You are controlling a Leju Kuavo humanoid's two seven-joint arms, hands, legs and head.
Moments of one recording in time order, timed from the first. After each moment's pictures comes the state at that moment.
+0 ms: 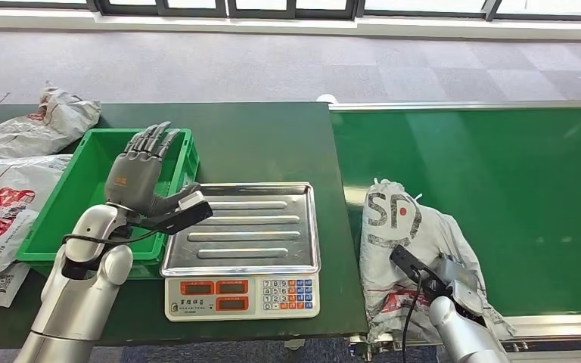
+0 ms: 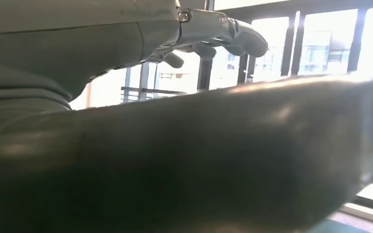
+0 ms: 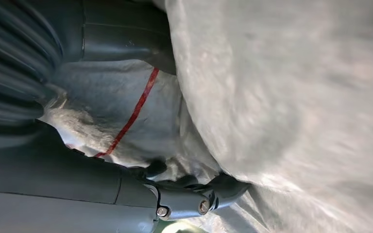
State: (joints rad) left arm -0.36 0.16 -0.13 -1.43 -1.16 0.04 -0.20; right arm -0.37 -0.03 -0.17 -0.50 1.19 -0.07 0.20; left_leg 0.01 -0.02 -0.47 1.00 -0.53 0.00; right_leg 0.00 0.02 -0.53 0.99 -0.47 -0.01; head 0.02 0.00
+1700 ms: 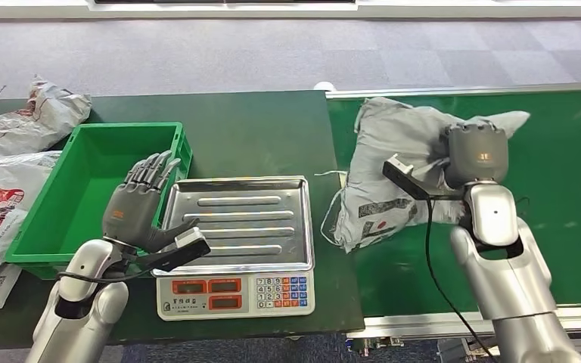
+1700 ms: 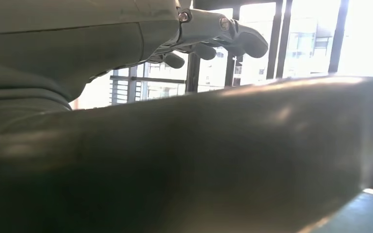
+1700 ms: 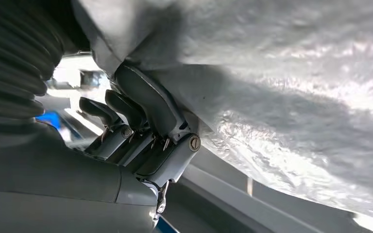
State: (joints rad) left arm -0.18 0.17 -0.12 -1.57 -1.13 0.08 -0.24; right arm -0.56 -0.17 0.16 -1.26 1.46 -0.19 0.01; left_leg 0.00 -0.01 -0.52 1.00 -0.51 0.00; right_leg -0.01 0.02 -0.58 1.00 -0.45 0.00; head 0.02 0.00
